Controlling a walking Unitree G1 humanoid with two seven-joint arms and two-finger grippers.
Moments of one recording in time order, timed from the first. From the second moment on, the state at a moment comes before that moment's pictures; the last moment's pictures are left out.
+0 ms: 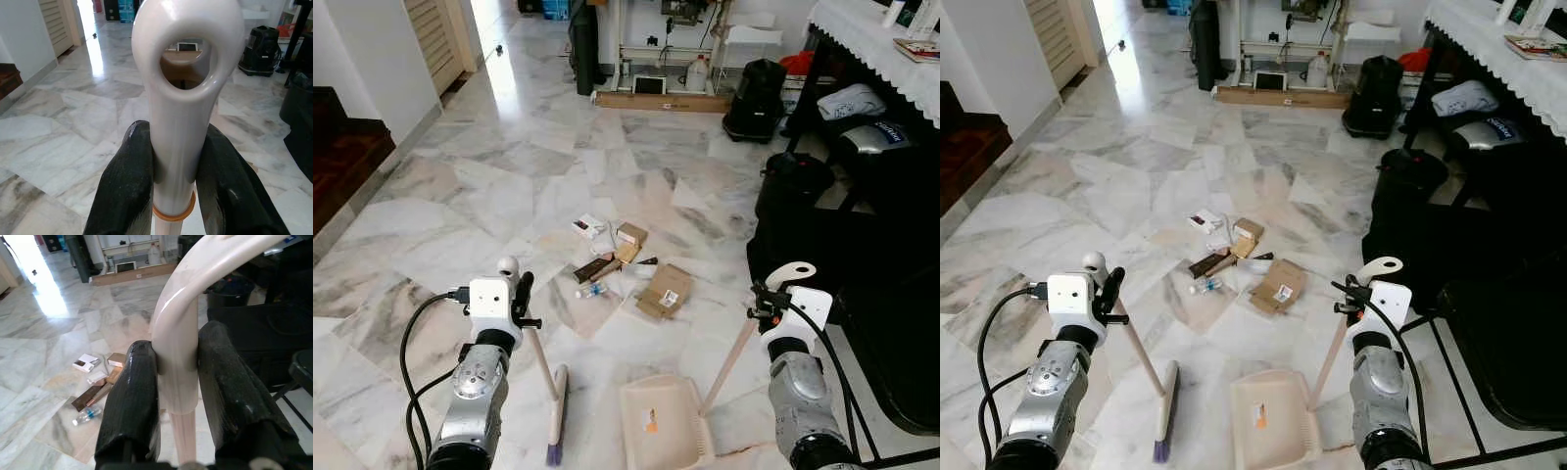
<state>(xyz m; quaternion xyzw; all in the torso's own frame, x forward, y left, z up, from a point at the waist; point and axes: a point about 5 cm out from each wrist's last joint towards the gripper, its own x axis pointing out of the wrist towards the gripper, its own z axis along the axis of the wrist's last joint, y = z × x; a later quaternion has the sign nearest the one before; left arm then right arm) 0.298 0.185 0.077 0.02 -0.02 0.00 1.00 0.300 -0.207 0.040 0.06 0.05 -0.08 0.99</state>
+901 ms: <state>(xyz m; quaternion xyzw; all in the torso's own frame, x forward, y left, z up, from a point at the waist) 0.301 0.184 0.079 0.01 -0.02 -0.01 1.00 0.303 -0.207 0.042 0.05 0.05 -0.09 0.99</state>
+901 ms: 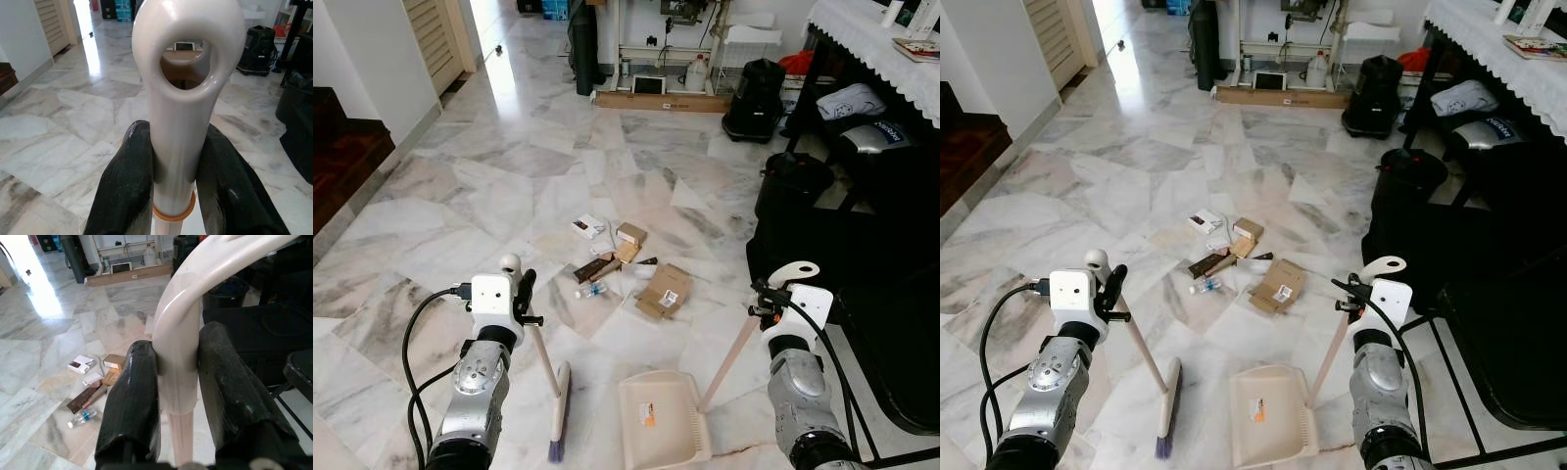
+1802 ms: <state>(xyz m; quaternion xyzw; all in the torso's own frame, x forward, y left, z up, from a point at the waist) 0.304 0.175 0.079 0.00 -0.02 -0.03 1.00 0.301 -0.216 0.040 0.05 0.06 -0.10 0.99</state>
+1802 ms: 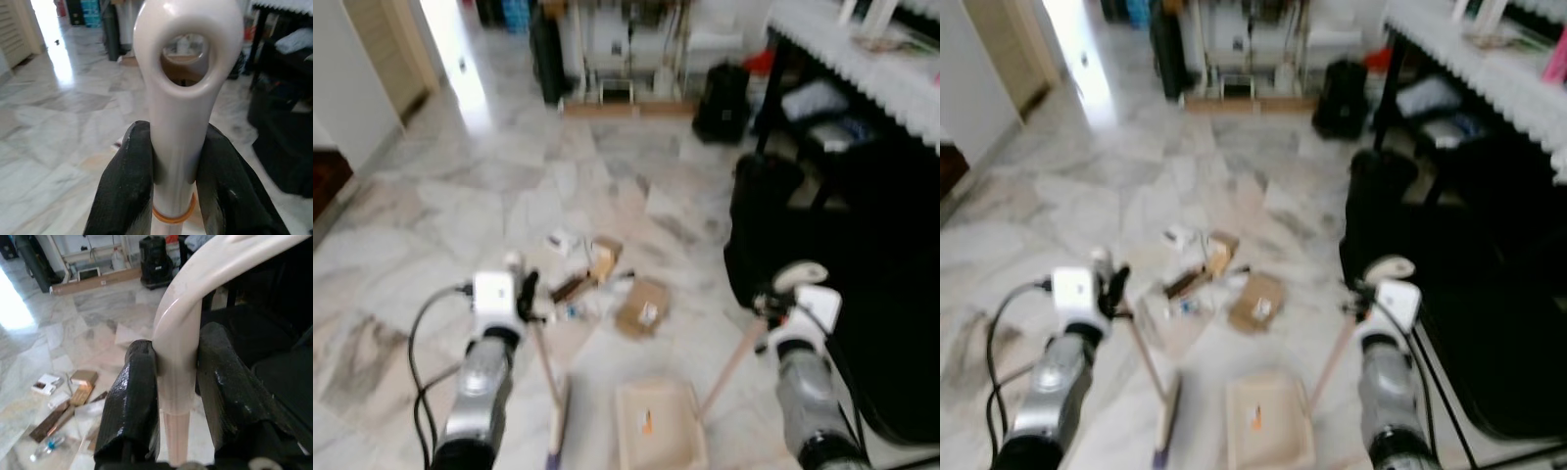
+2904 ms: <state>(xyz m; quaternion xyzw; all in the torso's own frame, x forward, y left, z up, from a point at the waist) 0.304 0.189 0.081 0.00 -0.02 0.00 1.00 0.308 -0.195 0.043 0.05 0.05 -0.06 1.00</state>
